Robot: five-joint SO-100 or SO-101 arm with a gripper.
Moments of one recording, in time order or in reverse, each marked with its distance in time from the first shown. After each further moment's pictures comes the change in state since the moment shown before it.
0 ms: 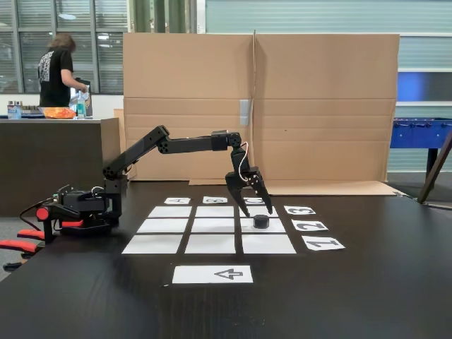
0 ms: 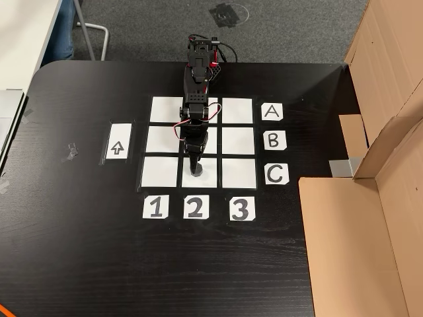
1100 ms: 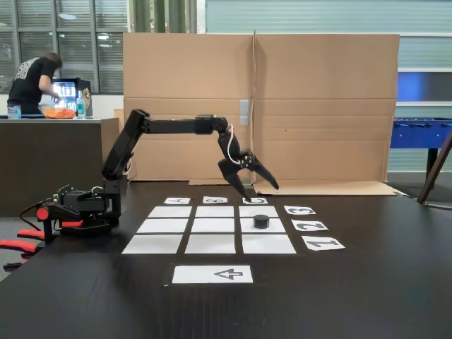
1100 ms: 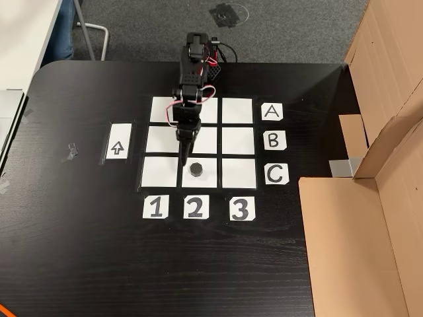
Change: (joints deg) arm 4.3 27.9 31.4 -16.1 -3.4
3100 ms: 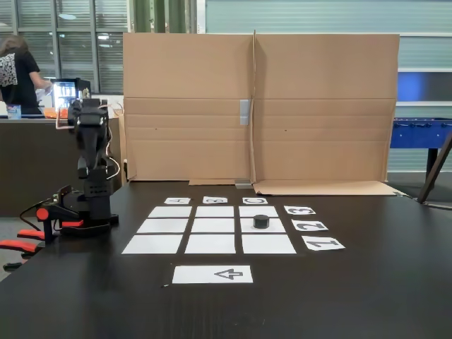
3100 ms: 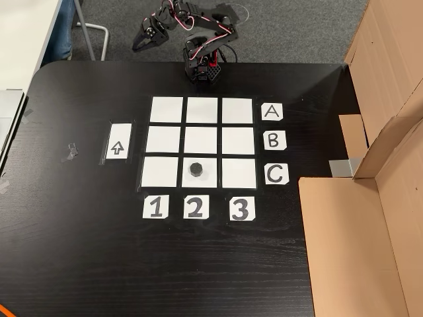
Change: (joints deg) arm 70.9 101.5 76.9 -5.2 -9.2
